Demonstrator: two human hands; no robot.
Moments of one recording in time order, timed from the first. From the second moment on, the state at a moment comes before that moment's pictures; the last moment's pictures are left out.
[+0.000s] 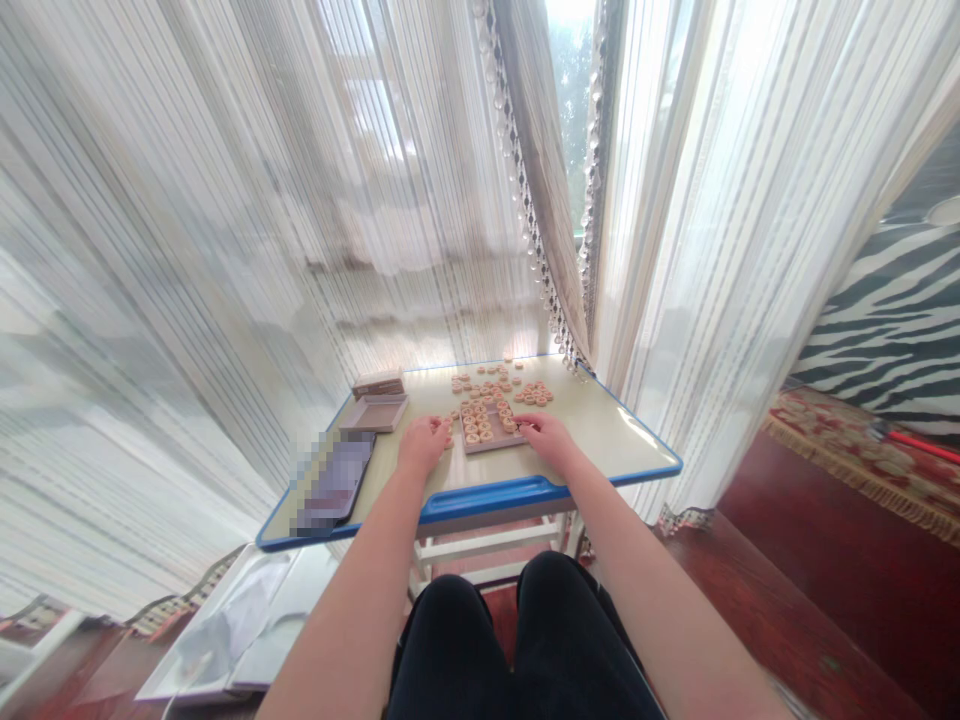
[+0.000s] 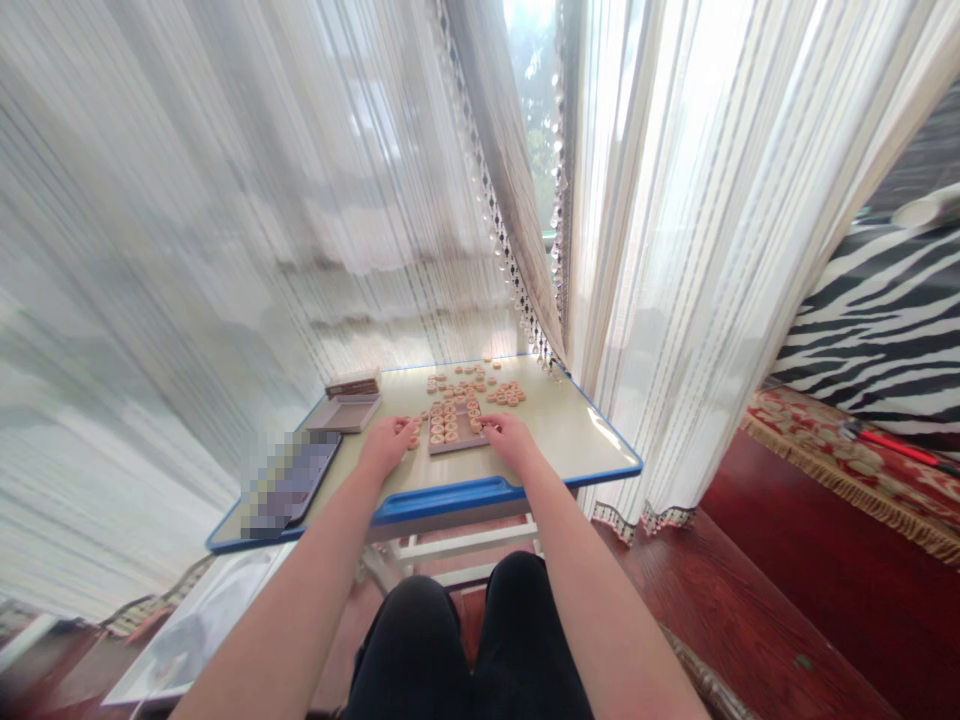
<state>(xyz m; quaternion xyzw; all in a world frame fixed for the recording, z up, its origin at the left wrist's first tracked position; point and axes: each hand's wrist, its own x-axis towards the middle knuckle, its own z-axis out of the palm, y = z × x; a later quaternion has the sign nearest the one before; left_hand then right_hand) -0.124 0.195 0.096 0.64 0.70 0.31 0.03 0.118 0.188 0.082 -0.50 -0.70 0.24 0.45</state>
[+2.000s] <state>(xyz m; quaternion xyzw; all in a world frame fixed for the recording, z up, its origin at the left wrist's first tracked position) -0.119 0.191 0.098 0.65 0.70 0.29 0.02 0.113 0.174 0.085 -0.51 -0.74 0.14 0.41</state>
